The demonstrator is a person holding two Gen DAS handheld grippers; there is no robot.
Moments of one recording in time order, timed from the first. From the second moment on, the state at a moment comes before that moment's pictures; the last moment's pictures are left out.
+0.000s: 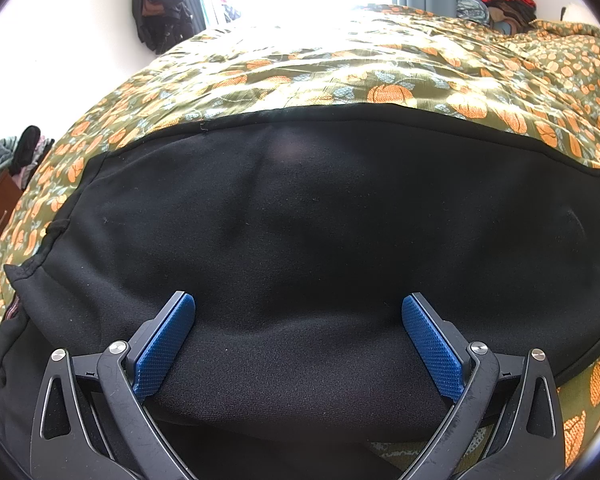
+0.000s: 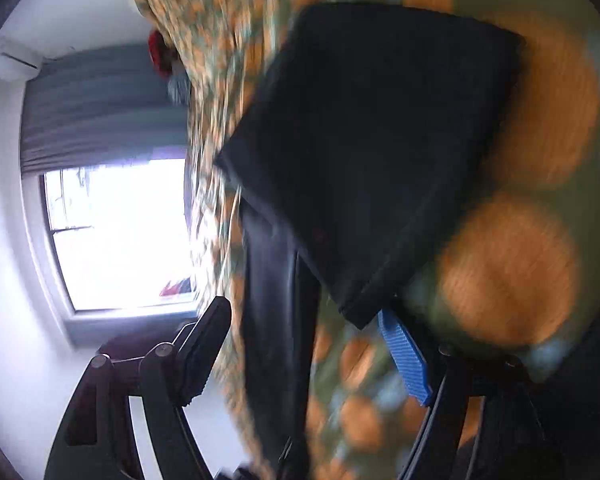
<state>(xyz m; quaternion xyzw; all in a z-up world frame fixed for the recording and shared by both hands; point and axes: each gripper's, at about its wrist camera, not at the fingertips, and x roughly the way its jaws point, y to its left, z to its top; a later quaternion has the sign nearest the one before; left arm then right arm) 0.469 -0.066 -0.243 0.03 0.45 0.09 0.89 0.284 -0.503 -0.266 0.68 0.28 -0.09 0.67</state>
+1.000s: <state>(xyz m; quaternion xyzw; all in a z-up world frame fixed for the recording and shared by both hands) 0.473 -0.067 -0.245 0.03 0.45 0.09 0.89 0.135 -0.633 -0.199 0.39 0.34 -0.18 0.84</state>
